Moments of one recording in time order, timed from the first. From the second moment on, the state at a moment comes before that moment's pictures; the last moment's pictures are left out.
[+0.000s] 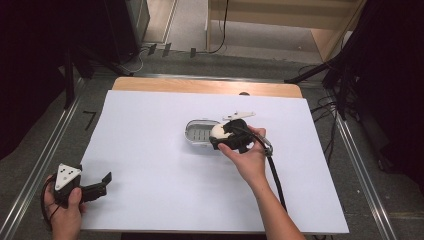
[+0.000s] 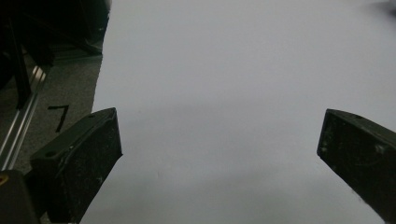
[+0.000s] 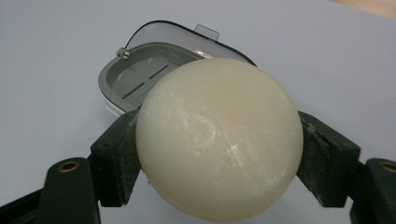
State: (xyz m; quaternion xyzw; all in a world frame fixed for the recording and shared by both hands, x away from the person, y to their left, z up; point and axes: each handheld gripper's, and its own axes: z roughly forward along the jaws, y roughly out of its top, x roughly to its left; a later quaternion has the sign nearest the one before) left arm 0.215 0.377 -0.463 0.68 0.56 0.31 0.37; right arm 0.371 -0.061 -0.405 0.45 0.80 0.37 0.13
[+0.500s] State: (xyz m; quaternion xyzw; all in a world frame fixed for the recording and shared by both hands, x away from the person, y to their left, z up) left arm 0.215 0.378 -0.463 0.68 0.56 0.31 0.37; right arm 0.381 -0.041 -0.405 0.45 0.81 0.36 0.12
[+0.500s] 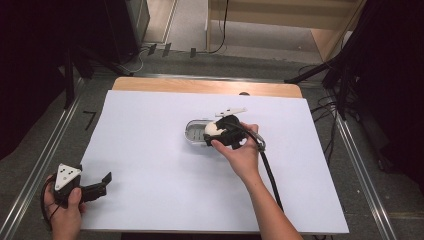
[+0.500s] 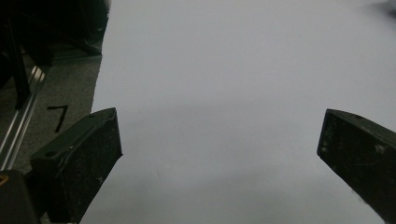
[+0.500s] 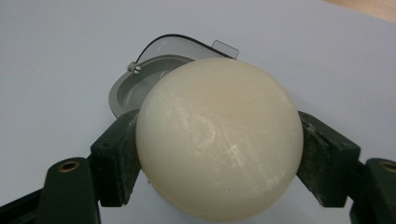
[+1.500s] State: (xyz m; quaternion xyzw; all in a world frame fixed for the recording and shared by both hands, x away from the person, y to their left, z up) left arm 0.216 0.377 -0.463 0.68 0.56 0.31 0.37; right arm 0.403 -0.016 -0.418 0.47 0.80 0.36 0.11
